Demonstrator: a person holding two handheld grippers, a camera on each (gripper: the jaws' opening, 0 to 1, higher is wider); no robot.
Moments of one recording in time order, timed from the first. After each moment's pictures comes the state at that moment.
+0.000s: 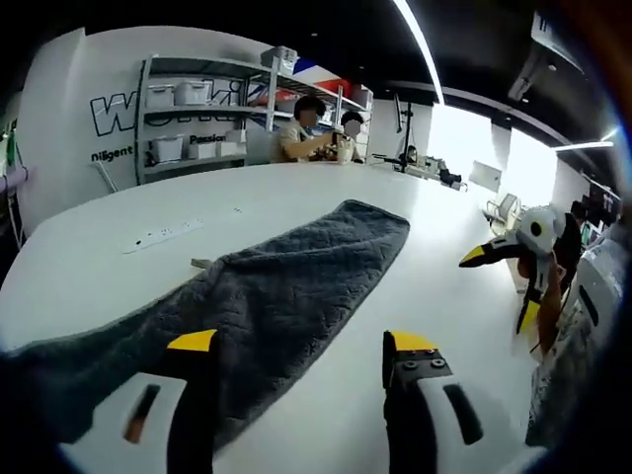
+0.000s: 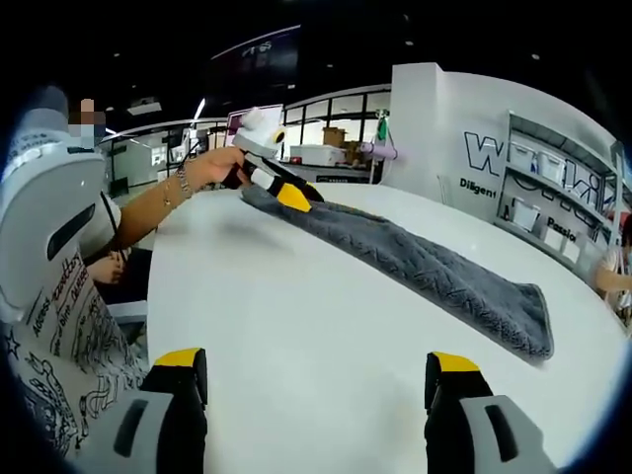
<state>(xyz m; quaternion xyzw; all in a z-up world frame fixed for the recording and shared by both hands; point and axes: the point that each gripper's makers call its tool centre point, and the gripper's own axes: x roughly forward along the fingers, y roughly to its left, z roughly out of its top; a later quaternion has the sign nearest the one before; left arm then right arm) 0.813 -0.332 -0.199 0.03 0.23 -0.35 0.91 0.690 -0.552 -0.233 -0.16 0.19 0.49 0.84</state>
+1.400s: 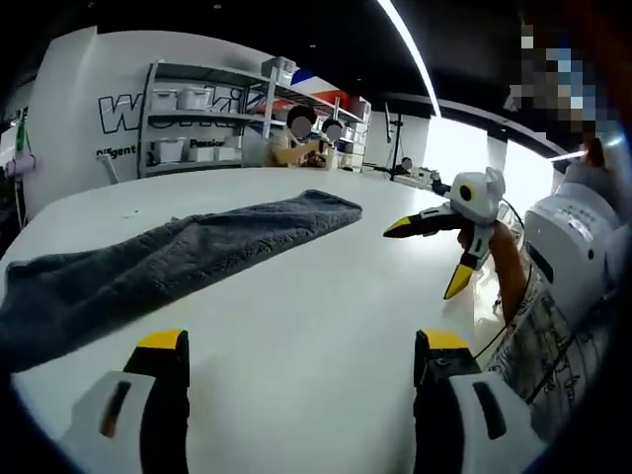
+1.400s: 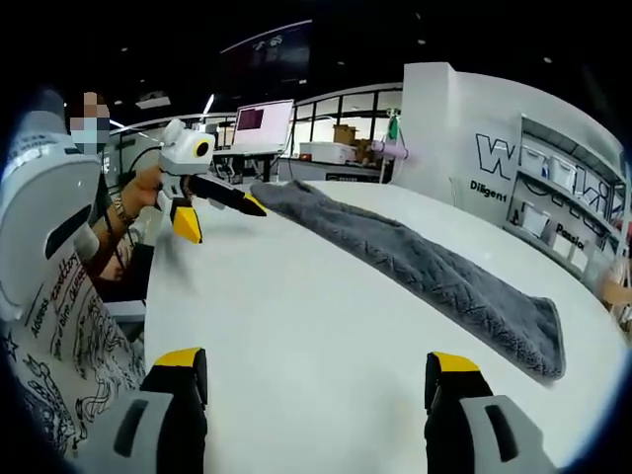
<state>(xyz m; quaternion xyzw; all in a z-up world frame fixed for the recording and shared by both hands) 0.690 -0.334 -0.216 0.02 0.21 -0.33 0.92 0.693 -0.529 -0.232 -0.17 0.19 0.50 0.83</state>
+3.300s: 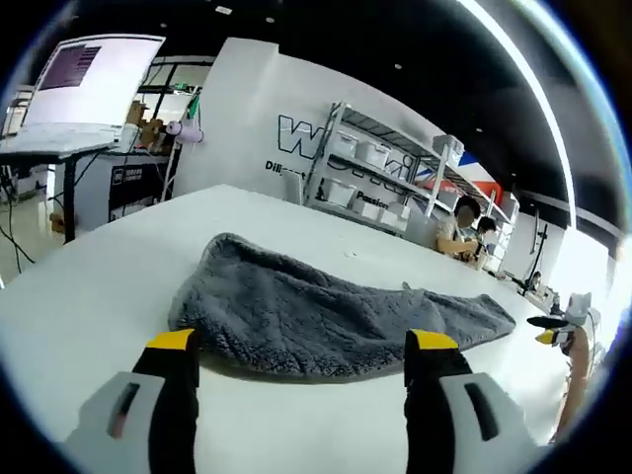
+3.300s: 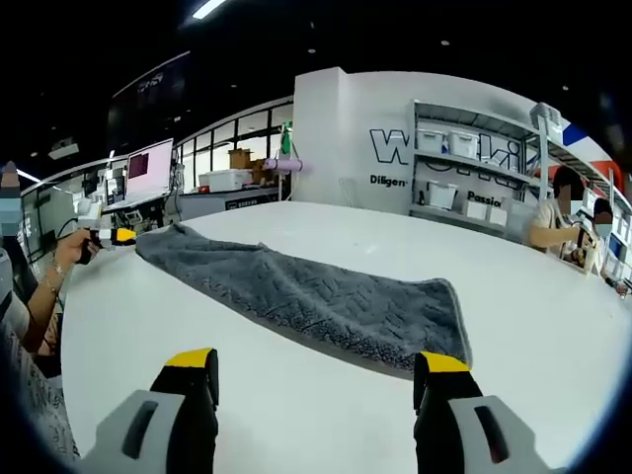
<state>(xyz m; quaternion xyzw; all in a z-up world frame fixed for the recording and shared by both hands) 0.765 -0.069 -0.211 -0.17 0.14 0.01 0.98 0.811 -0.612 -0.200 -0.08 0.18 0.32 0.93</state>
